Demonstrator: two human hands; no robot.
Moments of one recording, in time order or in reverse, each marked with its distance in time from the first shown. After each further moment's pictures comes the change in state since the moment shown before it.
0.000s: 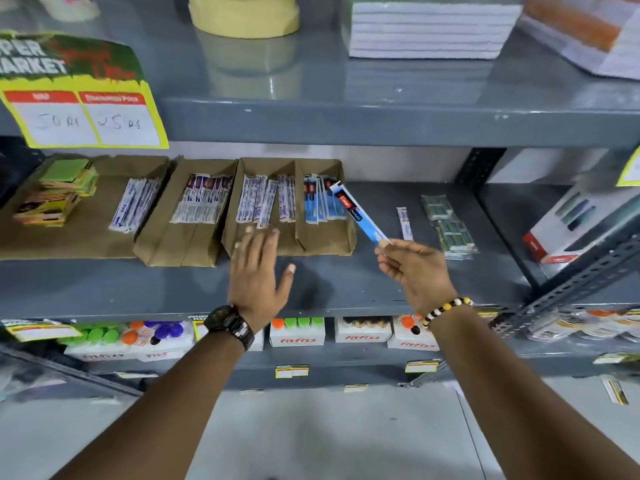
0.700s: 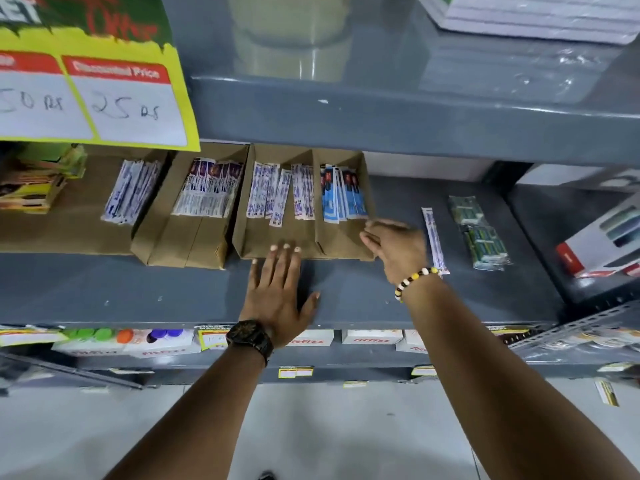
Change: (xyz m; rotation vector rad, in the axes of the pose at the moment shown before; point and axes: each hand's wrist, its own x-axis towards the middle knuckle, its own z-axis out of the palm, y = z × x) left_hand -0.011 -0.031 0.047 0.114 -0.245 0.017; right_hand 0.074 0.020 0.090 -0.013 0.163 0.049
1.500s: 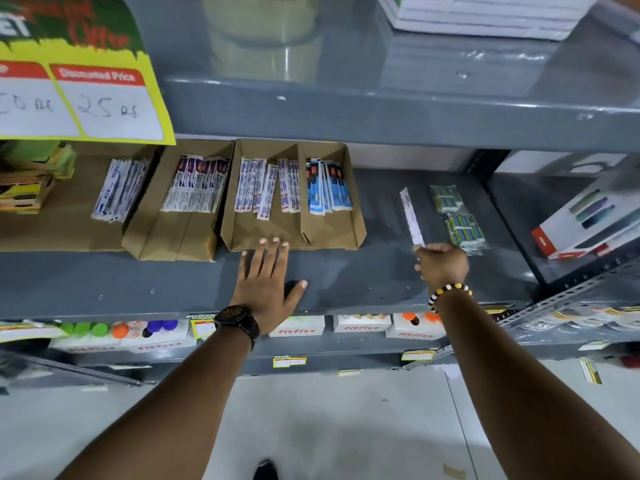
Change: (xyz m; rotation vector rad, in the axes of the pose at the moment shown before) left_hand 0.000 -0.001 -0.002 0.035 -0.105 -0.003; right_hand 0.024 0.014 -0.123 -0.605 0.377 -0.150
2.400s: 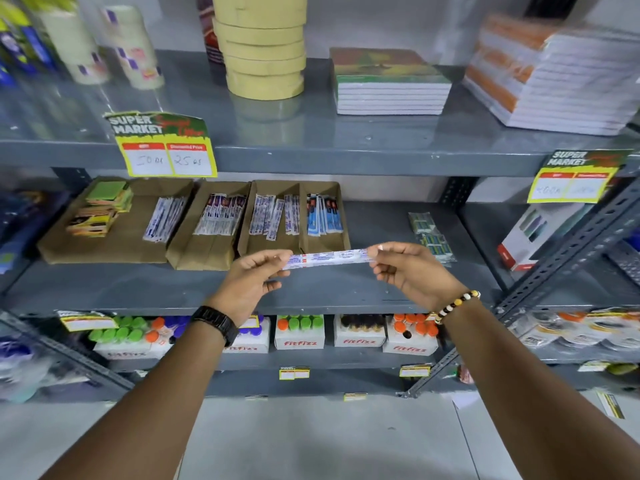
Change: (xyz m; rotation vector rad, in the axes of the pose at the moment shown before) left_hand -0.061 0.056 -0.158 -1.530 -0.007 -0.373; right_hand -0.116 -0.072 -0.107 0.467 -0.933 -0.142
